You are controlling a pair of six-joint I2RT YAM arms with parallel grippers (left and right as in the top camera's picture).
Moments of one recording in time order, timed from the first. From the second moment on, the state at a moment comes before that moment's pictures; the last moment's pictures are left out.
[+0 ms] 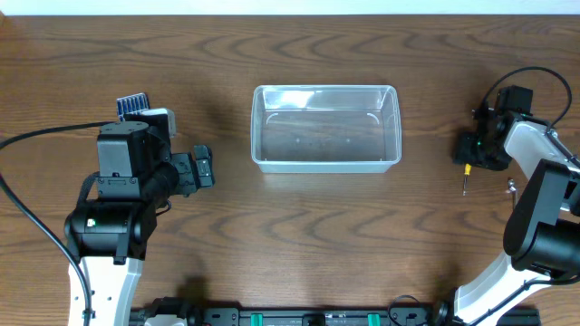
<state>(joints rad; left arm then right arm) -0.04 1.00 1.04 -0.89 0.10 -0.17 -0.29 1.92 1.16 -0.60 -0.02 -0.05</state>
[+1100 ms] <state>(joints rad) -0.04 1.00 1.04 -0.89 0.10 -0.17 -0.29 1.92 1.17 -0.61 -0.03 -0.05</state>
